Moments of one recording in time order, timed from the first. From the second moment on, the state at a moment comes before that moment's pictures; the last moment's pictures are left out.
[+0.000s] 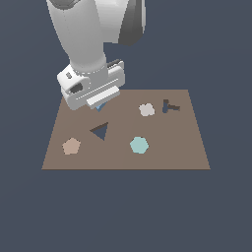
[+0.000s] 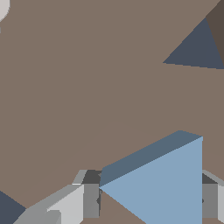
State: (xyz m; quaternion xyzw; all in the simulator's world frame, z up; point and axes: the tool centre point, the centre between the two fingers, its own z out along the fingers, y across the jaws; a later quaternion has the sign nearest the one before) arm -0.084 -0.093 0.034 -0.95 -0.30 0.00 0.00
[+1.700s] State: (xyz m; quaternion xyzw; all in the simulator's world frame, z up) arm 0.000 -0.057 0.039 -0.96 0.29 0.00 0.00
